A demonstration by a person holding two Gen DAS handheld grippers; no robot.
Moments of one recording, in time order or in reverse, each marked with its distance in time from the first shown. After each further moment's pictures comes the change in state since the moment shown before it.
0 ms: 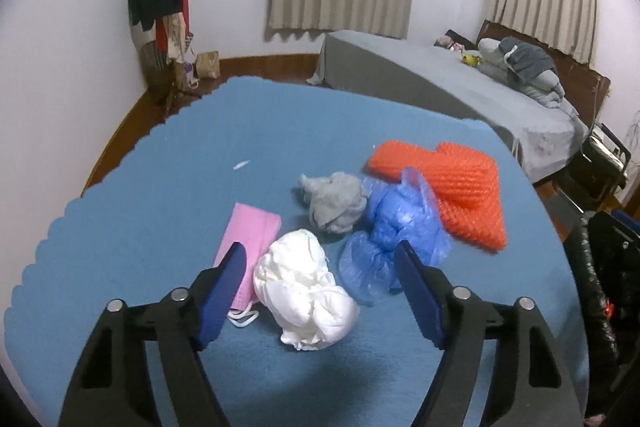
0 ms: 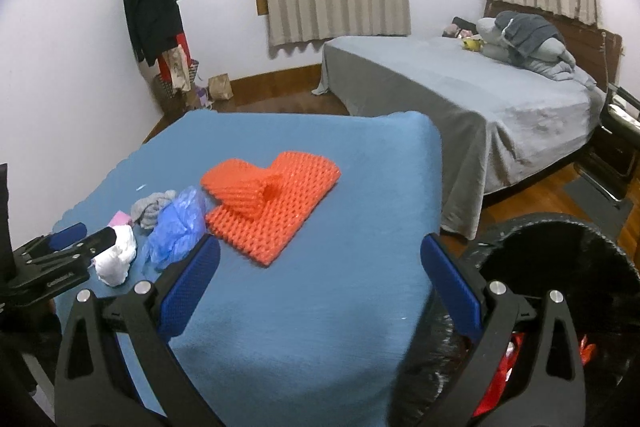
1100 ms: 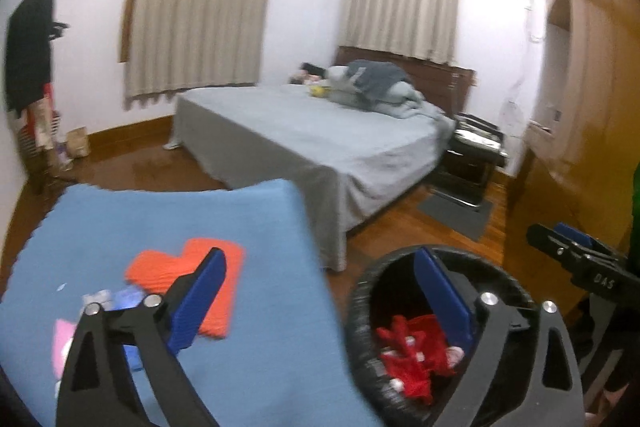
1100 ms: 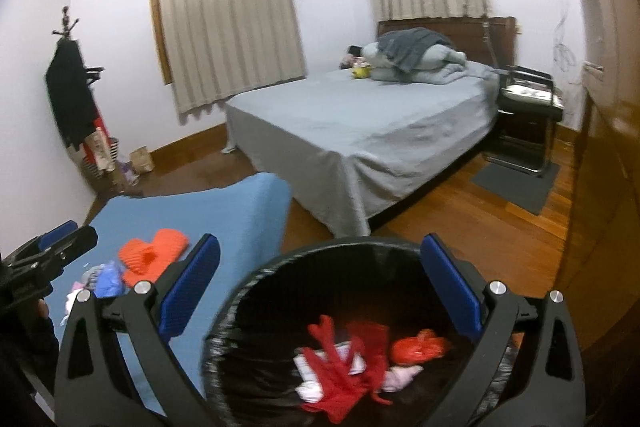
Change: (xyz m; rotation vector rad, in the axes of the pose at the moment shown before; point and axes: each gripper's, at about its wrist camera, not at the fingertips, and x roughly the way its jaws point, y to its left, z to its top) left arm -0.095 -0.191 0.056 0.226 -0.173 -0.410; right arm -0.148 -0.160 0.000 0.216 -0.168 -0.227
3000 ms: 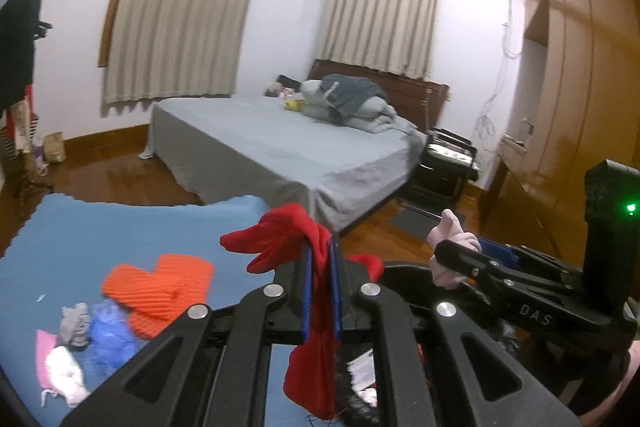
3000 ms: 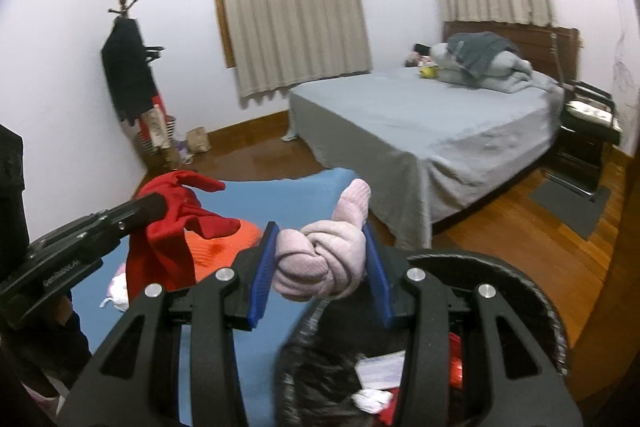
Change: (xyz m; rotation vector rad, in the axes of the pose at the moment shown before) left arm -0.002 -0.026 0.010 0.013 -0.047 -0.158; right arm 0.006 0.035 0.018 -0.077 0.020 0.141
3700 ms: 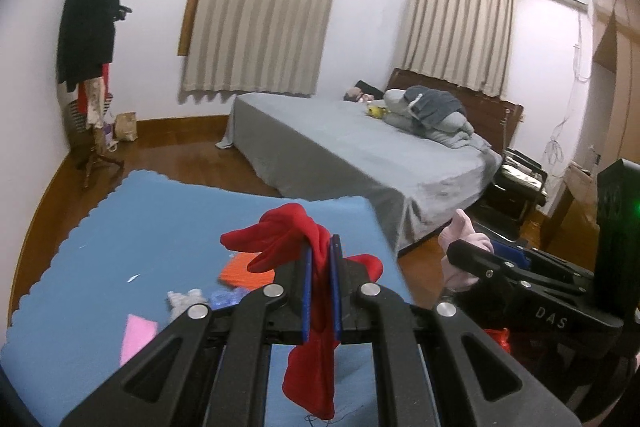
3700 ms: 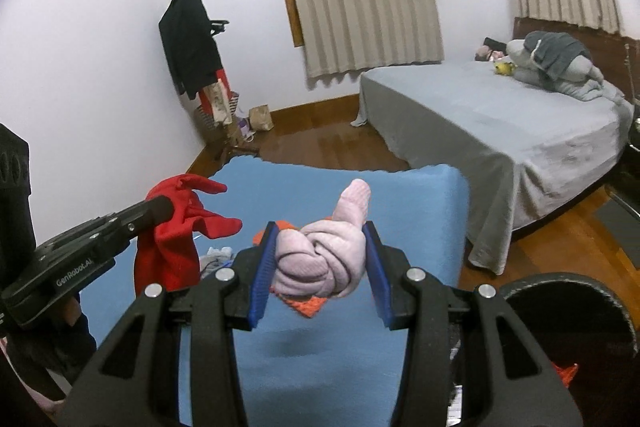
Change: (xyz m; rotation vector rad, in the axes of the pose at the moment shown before) left arm -0.050 0.120 -0.011 -0.117 -0.024 0.261; right arm 0.064 0.121 0.012 -0.099 0.051 0.246
